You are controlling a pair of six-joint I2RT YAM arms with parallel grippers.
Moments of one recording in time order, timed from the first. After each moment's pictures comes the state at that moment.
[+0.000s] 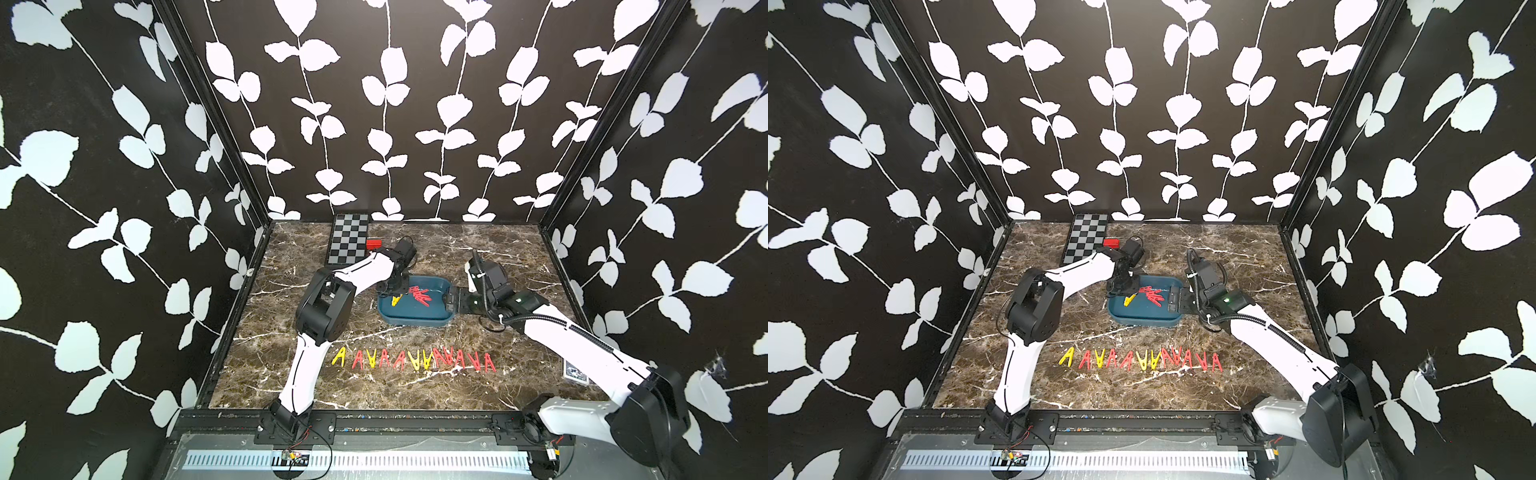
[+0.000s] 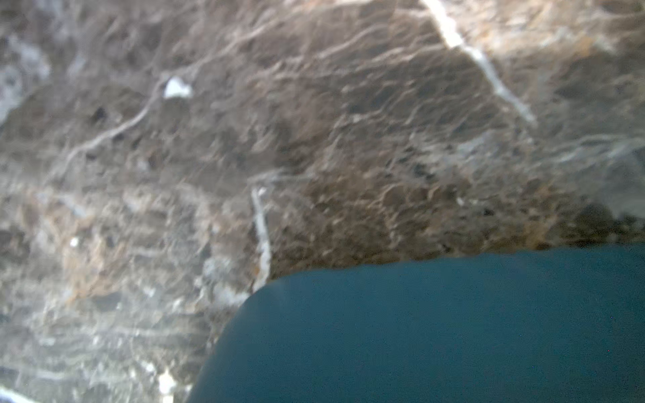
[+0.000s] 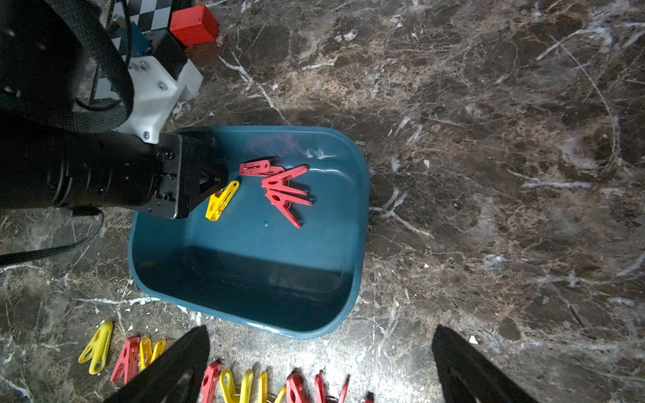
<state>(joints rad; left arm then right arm) -0.64 2.19 1.72 -0.86 -0.07 -0.48 0.57 1.26 0.96 -0.57 0.05 0.53</state>
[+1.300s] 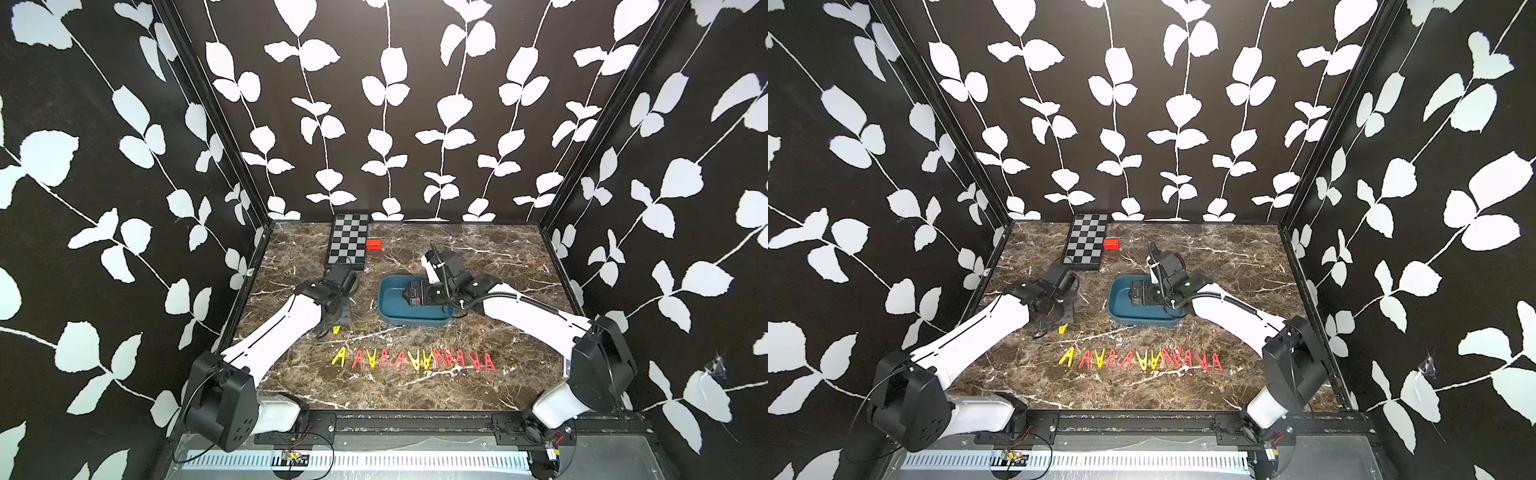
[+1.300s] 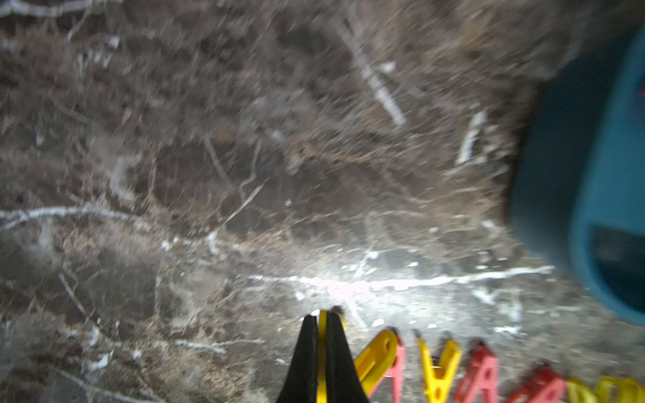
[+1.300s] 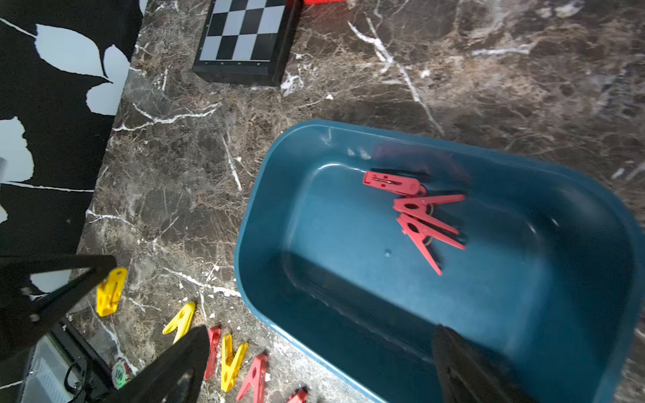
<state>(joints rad) -0.47 1.31 0.95 -0.95 -0.23 -0.56 0.72 1.58 1.19 -0.45 -0.12 0.52</state>
